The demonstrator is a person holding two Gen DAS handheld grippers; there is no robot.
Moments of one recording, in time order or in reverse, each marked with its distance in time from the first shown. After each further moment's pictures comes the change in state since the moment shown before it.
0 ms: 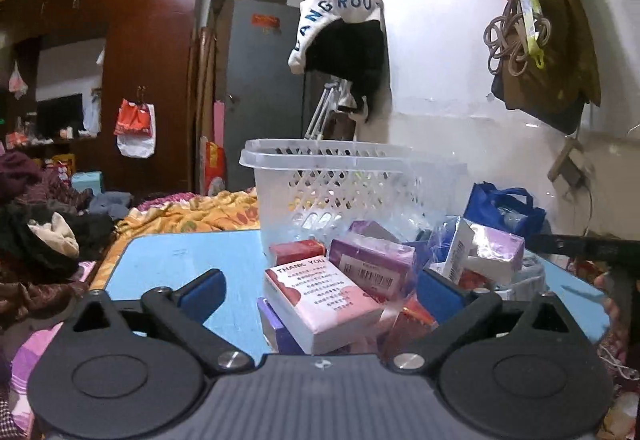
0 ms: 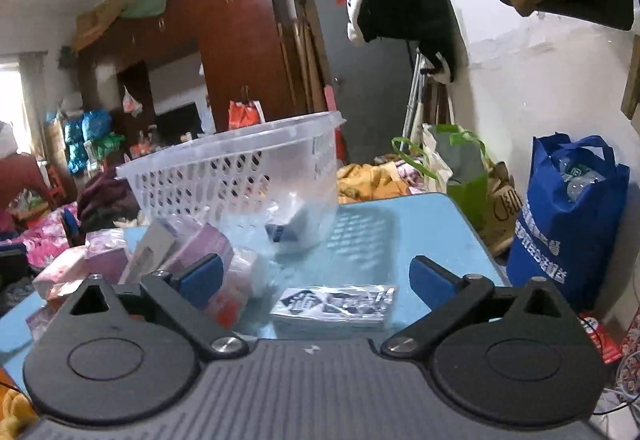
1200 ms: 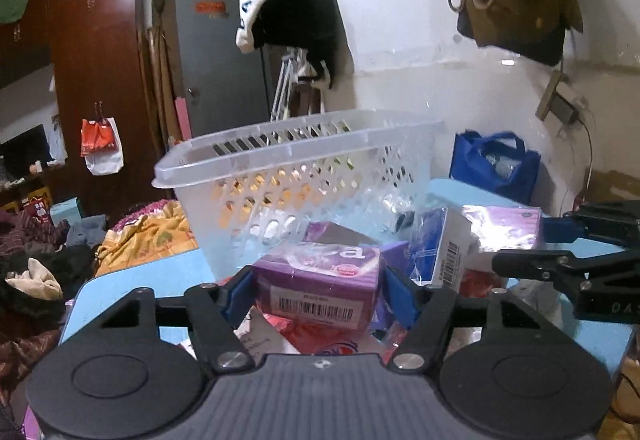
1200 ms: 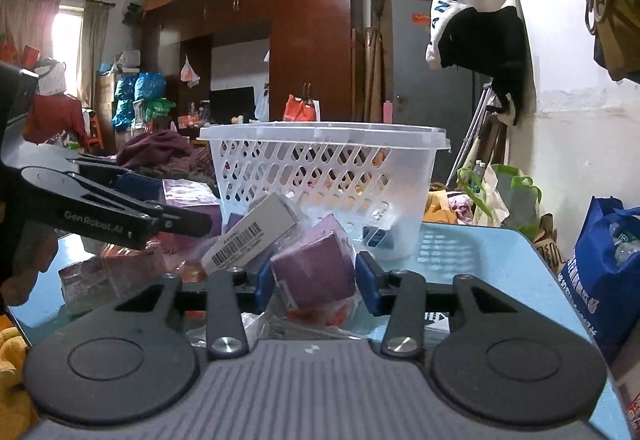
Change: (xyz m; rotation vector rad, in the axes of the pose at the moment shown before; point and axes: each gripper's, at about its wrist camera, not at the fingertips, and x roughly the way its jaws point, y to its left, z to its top) left arm 0.067 -0.041 0.020 0.194 0.091 -0.046; right arm 0.000 0.072 -0.016 -0.237 -0.016 0.089
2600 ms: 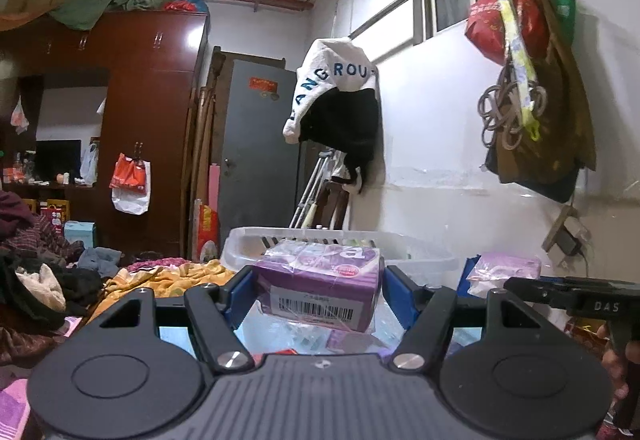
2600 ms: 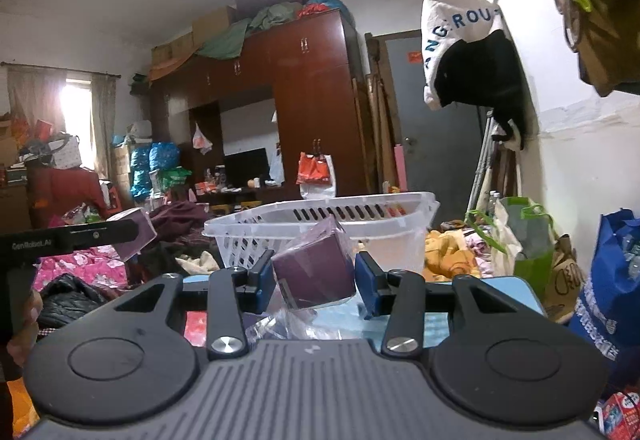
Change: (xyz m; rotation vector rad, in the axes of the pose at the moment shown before) left arm -0.063 0.034 0.009 -0.200 -0.294 0.041; right arm -0.010 -0.038 0.039 0.122 -0.160 0.092
